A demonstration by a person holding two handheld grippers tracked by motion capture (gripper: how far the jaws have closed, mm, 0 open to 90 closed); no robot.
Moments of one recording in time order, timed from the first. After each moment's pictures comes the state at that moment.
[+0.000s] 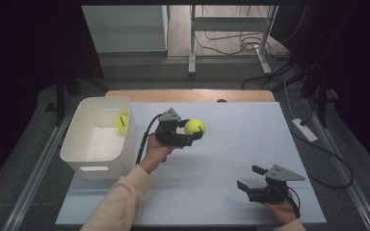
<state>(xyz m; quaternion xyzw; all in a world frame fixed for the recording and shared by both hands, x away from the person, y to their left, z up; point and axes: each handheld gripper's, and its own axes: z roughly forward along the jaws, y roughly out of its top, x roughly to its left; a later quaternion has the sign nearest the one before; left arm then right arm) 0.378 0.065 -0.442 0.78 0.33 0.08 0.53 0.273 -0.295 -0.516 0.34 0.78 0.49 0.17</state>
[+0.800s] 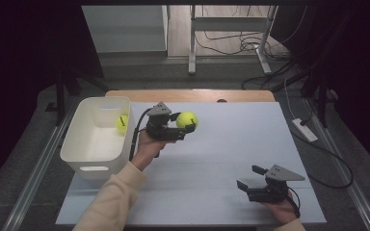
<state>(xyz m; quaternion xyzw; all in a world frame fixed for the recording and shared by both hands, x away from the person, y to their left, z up) 0.373 0.090 -0.417 0.76 0.34 0.11 0.54 0.273 -0.294 -0.516 0.34 0.78 0.49 0.17</state>
